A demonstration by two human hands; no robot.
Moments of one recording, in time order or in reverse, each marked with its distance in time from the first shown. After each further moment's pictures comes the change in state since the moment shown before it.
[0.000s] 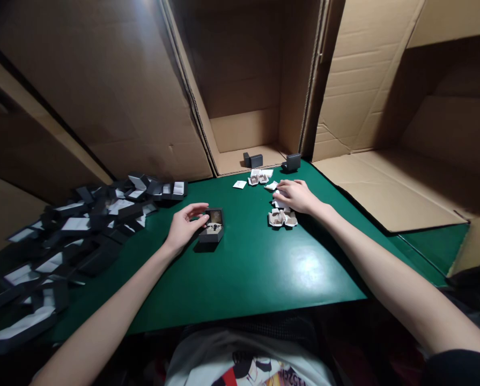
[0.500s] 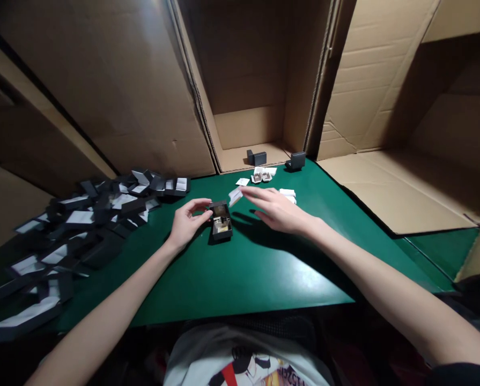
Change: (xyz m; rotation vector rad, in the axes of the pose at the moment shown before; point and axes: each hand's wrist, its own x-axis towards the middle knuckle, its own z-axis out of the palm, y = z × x) left_hand -0.003 0.009 0.006 -0.052 0.011 0.058; right_hand -0.014 -0.090 -0.022 0.057 0.128 -0.550
